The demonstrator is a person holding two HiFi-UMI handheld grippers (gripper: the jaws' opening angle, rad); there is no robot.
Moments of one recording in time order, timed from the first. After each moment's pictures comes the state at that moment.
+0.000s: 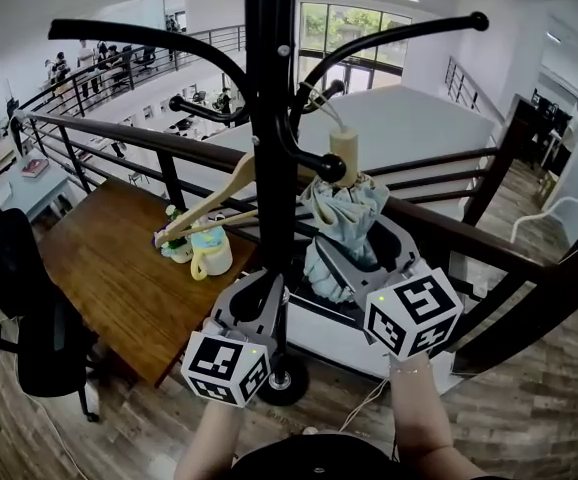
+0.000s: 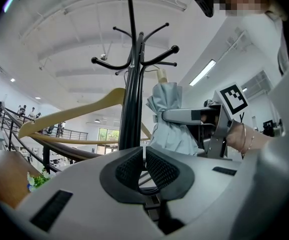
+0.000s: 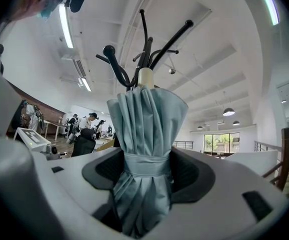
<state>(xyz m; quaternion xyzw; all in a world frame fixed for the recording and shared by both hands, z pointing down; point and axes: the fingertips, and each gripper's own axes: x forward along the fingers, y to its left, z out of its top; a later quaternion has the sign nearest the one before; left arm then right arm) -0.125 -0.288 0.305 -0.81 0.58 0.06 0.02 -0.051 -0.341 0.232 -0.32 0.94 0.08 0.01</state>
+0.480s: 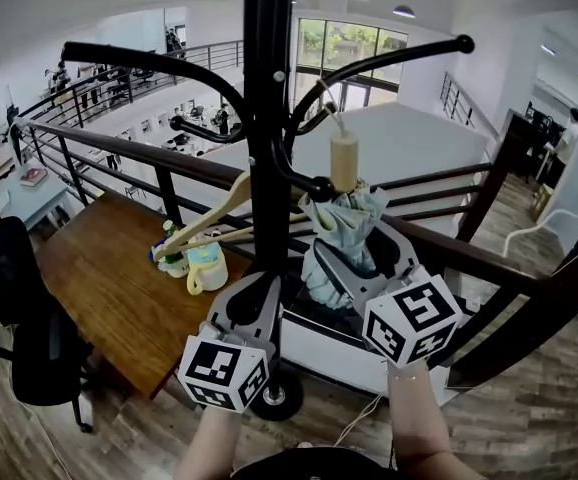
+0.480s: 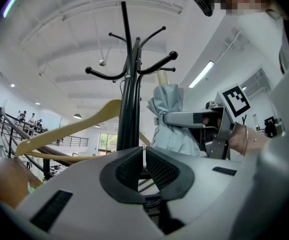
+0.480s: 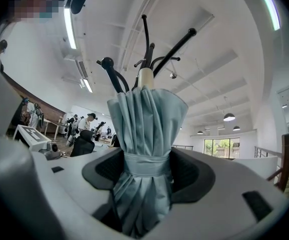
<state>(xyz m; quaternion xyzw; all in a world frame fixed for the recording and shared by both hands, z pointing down) -0.123 -0.293 0.274 -0.81 0.59 0.07 0.04 -0.047 -0.341 0.206 -0.32 0.94 0.10 0.02</state>
